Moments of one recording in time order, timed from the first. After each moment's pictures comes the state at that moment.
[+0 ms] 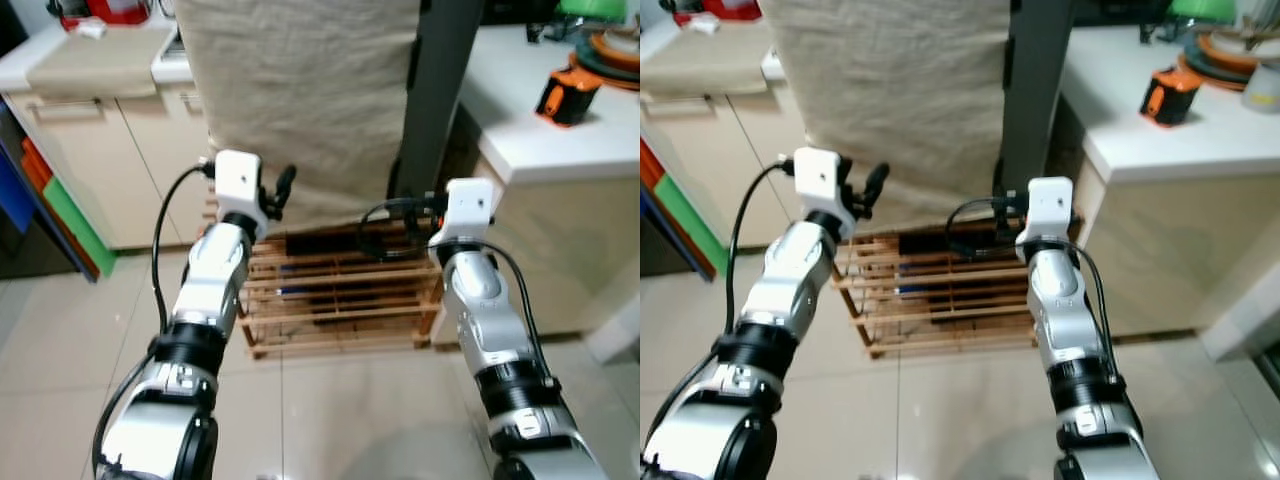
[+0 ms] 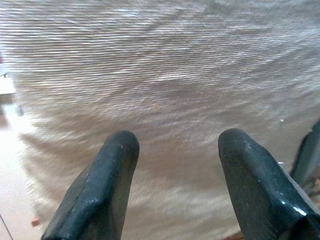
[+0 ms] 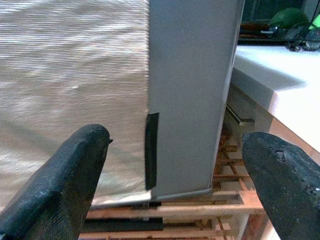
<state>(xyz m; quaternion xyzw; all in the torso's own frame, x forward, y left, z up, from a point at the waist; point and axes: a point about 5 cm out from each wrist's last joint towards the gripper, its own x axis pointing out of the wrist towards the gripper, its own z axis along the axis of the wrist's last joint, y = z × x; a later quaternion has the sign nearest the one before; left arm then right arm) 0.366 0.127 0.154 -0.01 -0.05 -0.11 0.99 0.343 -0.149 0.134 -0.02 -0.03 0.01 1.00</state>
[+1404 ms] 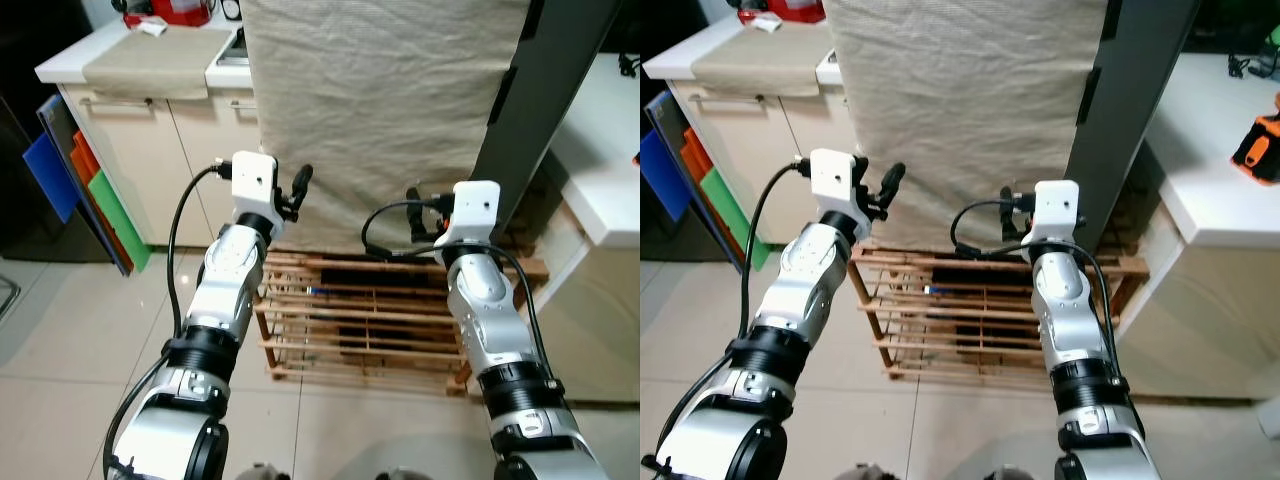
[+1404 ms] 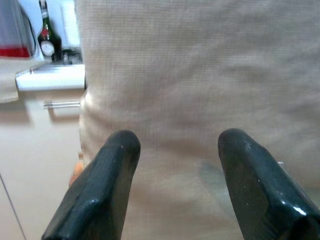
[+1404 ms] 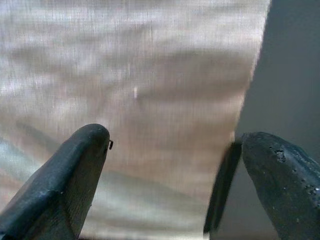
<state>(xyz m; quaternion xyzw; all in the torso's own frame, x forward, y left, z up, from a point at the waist) 0.361 0.107 0.156 -0.02 -0.06 -0.14 0.99 0.343 -0.156 0.132 -0.02 -0.02 0.00 1.00</state>
